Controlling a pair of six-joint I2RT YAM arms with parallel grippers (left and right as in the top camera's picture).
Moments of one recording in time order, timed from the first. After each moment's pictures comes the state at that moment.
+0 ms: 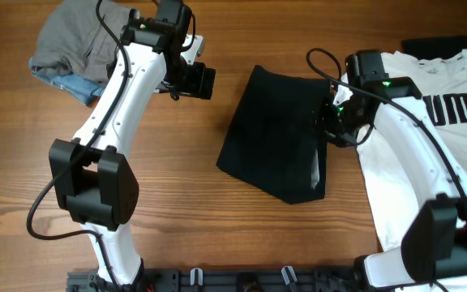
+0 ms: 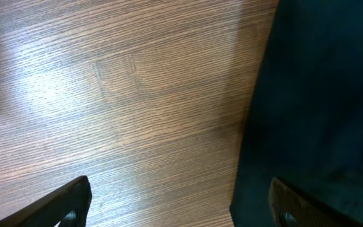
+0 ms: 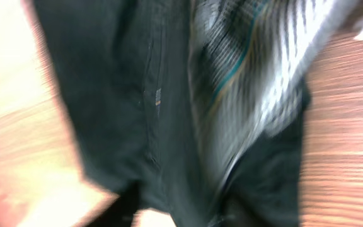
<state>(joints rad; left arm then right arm) -0.27 2.01 1.85 -1.19 0.12 -0.06 0.11 1.67 1.25 -0.98 -0.31 0.50</state>
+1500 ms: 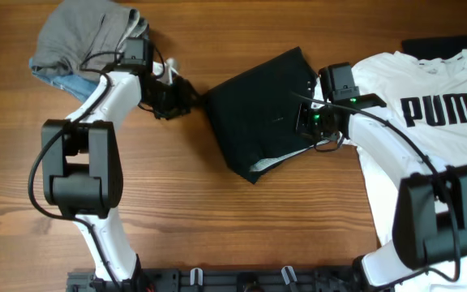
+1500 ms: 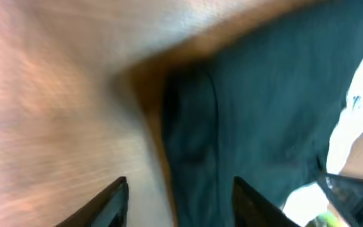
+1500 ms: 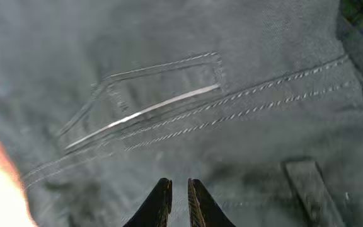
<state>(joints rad) -0.10 2.07 1.42 -0.72 0.66 -0.34 0.21 1.75 1.08 -0.57 -0.26 0.43</state>
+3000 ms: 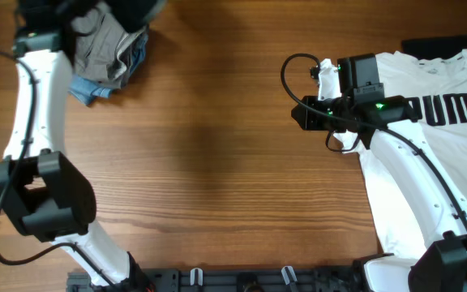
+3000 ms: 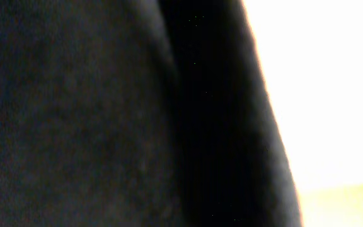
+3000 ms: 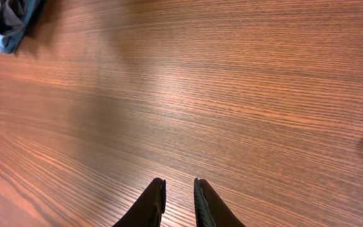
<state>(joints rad) 0.16 1.94 1.76 -0.01 0.63 -0.83 0.20 1.50 1.14 -0.69 -0.38 0.23</state>
